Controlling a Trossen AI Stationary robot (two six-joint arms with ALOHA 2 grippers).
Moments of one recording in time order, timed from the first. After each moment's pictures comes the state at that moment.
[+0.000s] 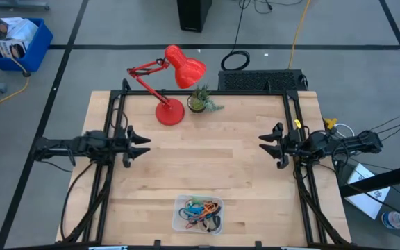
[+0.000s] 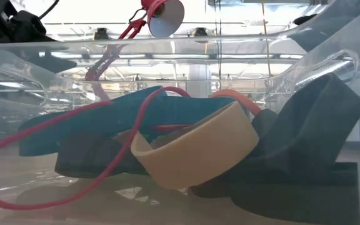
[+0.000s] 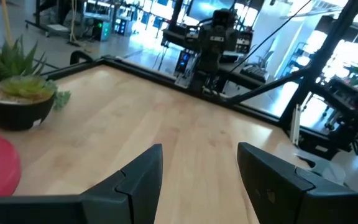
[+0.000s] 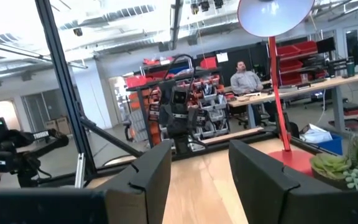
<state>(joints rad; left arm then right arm) -0.03 0.00 0.08 -0.14 -0.09 -0.33 0.15 0.13 0.02 0.35 0.23 0.17</state>
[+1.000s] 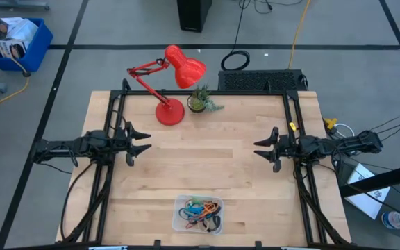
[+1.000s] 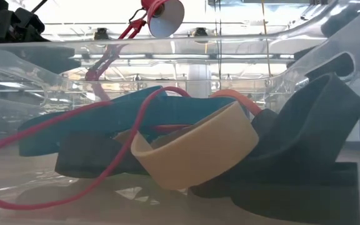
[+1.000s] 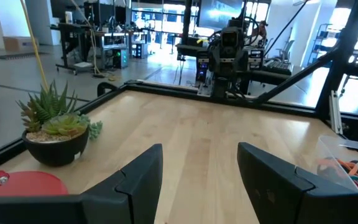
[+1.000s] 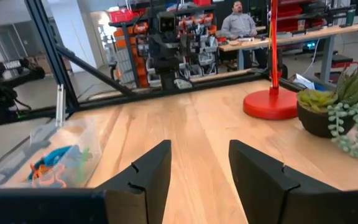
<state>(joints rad) 0.01 0.01 0.05 -0.07 -0.12 -0.11 0.15 0.13 0.02 0.07 0.23 0.17</state>
